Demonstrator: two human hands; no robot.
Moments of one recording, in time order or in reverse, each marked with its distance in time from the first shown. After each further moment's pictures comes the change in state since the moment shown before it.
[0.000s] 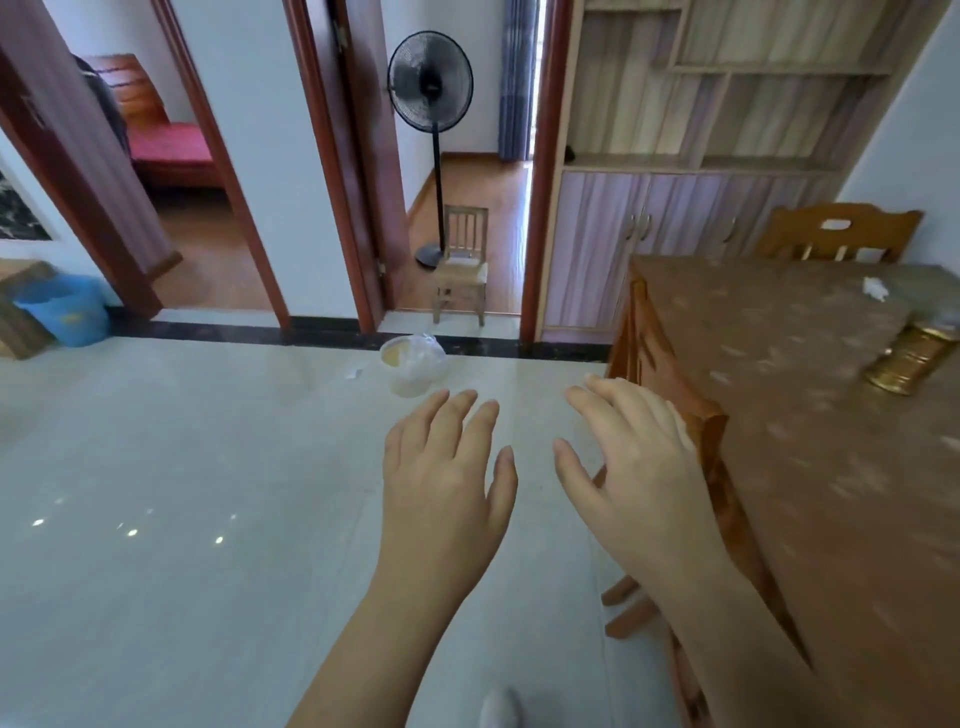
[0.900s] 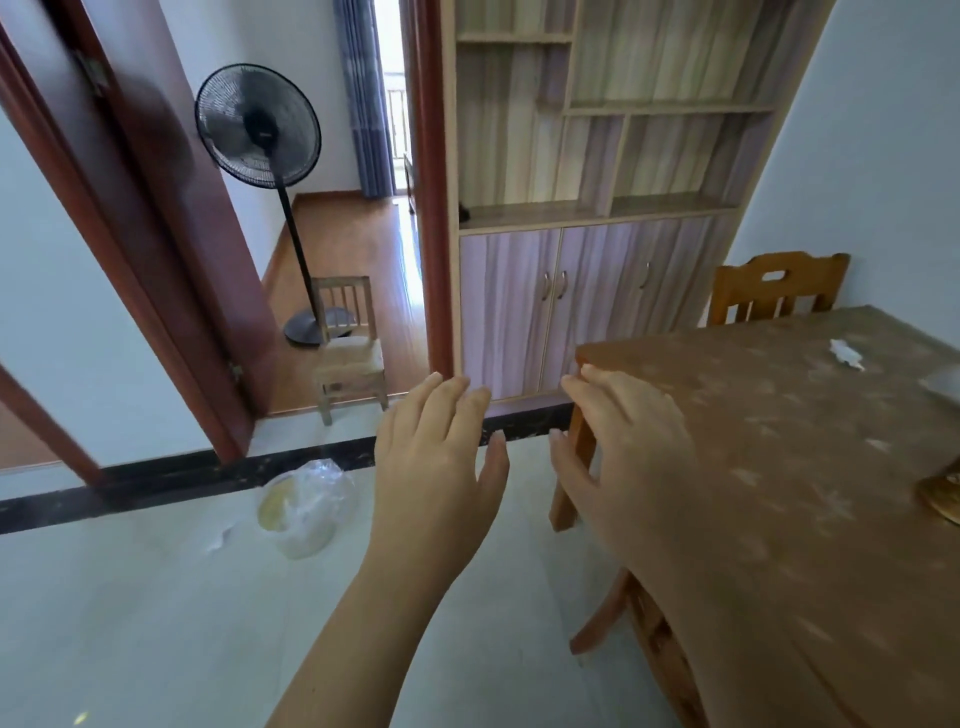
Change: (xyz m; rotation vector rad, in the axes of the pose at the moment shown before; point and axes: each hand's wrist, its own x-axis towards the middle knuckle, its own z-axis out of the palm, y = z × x) left_hand 0.397 -0.134 0.303 -0.226 -0.089 0.218; right_hand 0.381 0.161 0.220 -0.223 0.191 0.143
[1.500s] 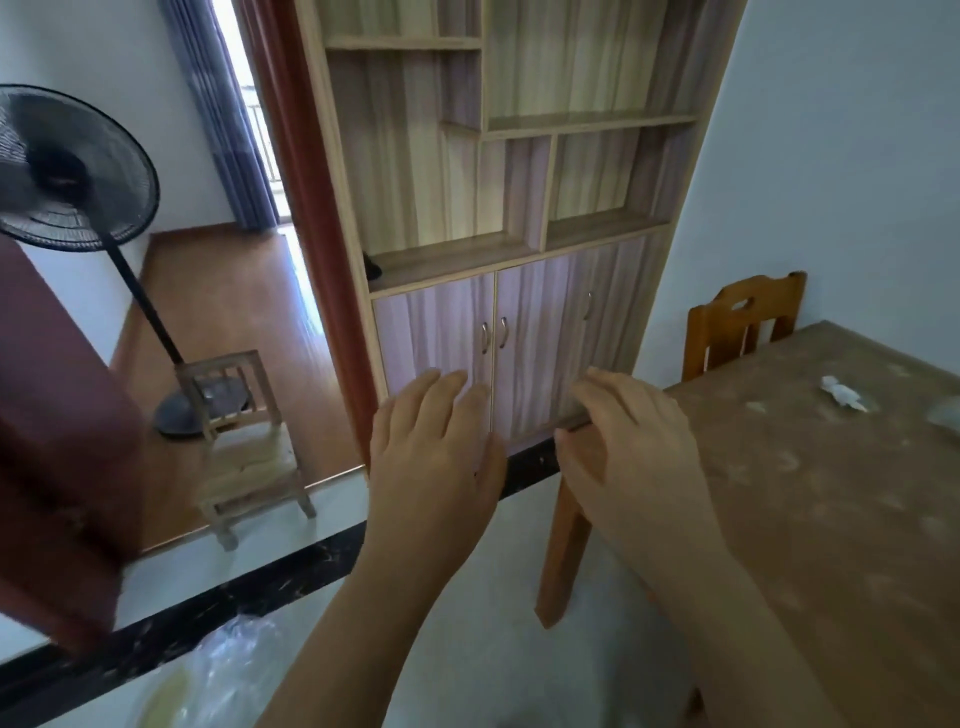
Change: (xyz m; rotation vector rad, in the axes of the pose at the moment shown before) left_hand 0.264 -0.108 0.200 -0.120 -0.028 0.233; right_hand 0.221 0.119 0.187 -0.060 0.063 0.195
